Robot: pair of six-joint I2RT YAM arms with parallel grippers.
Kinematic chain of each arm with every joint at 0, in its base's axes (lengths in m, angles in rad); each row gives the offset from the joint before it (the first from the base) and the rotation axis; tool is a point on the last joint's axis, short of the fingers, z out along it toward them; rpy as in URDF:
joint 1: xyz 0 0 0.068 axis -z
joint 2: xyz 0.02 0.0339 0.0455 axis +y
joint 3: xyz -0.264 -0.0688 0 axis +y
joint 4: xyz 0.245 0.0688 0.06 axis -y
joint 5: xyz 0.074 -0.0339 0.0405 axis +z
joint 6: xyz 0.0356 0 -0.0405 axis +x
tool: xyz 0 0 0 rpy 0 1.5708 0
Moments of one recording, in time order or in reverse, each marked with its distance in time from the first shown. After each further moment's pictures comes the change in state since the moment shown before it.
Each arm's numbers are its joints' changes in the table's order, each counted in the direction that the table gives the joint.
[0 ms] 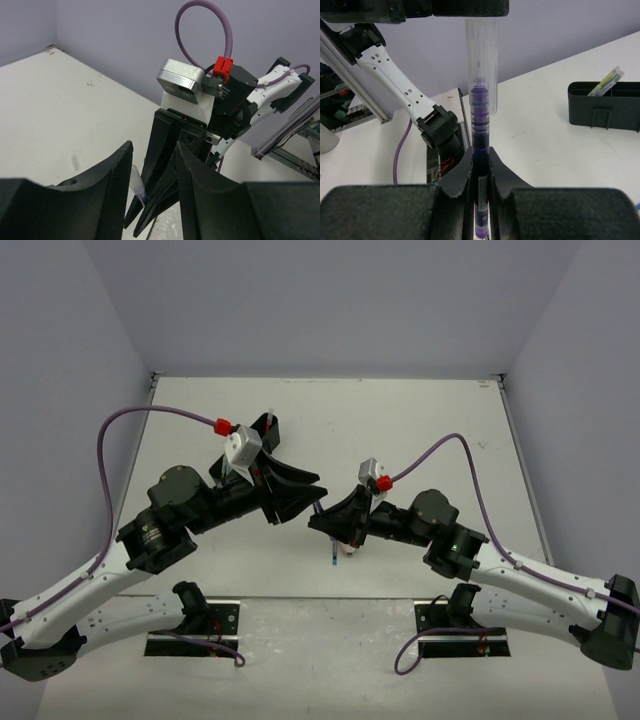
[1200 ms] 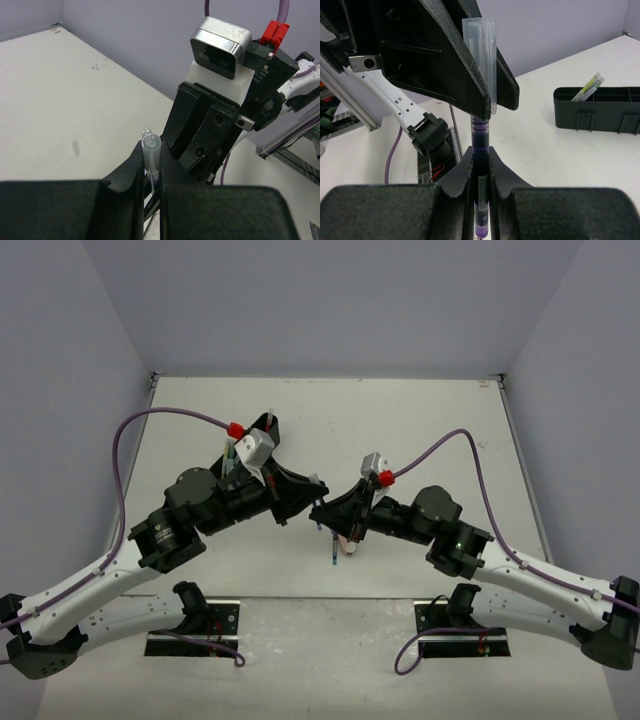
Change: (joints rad) left arm 0.002 0.018 0.058 0.013 0.042 -0.036; right arm 0.000 -0.004 -0.057 -0.065 -0.065 -0.023
